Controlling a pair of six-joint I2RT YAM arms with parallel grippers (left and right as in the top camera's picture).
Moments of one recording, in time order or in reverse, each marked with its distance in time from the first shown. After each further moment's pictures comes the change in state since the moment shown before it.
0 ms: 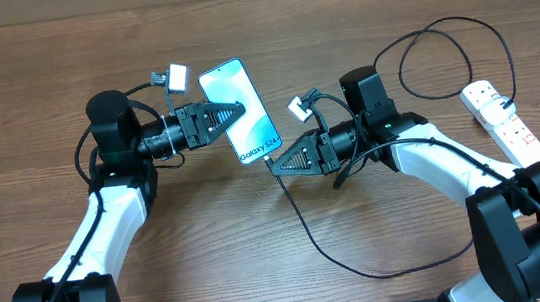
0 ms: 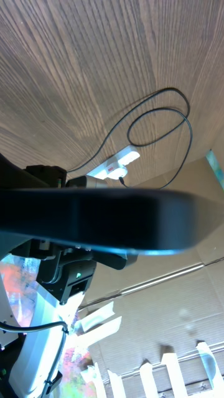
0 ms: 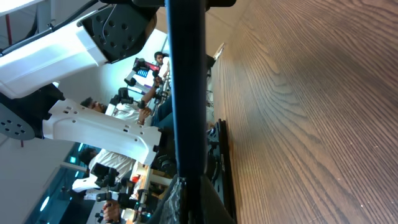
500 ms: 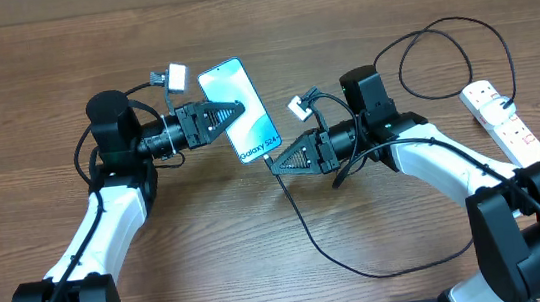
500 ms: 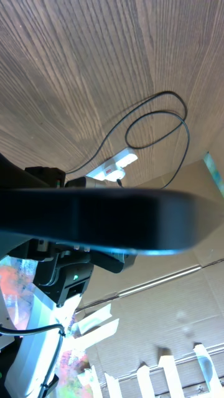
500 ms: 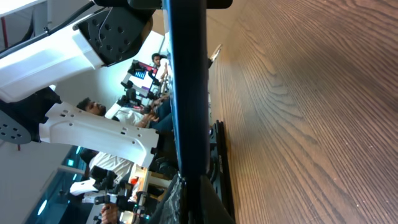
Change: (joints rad) left arm 0.000 0.000 0.000 -0.001 -0.014 0.000; right arm 0.000 0.000 0.000 0.014 0.015 0.022
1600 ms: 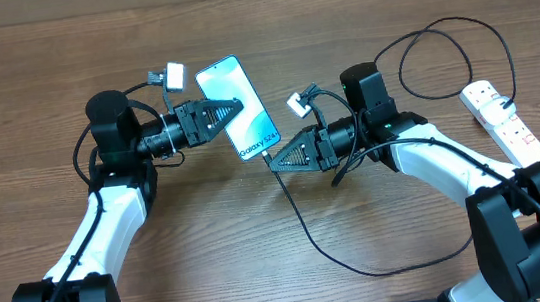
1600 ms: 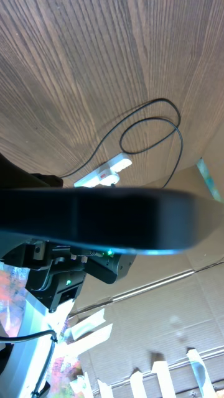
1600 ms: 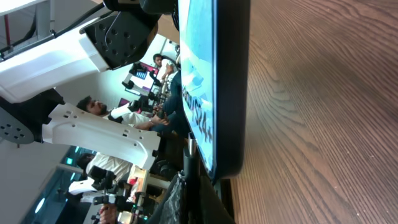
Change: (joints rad) left arm 0.000 0.000 0.000 0.000 -0.031 0.000; right arm 0.000 0.000 0.000 0.072 -0.006 0.053
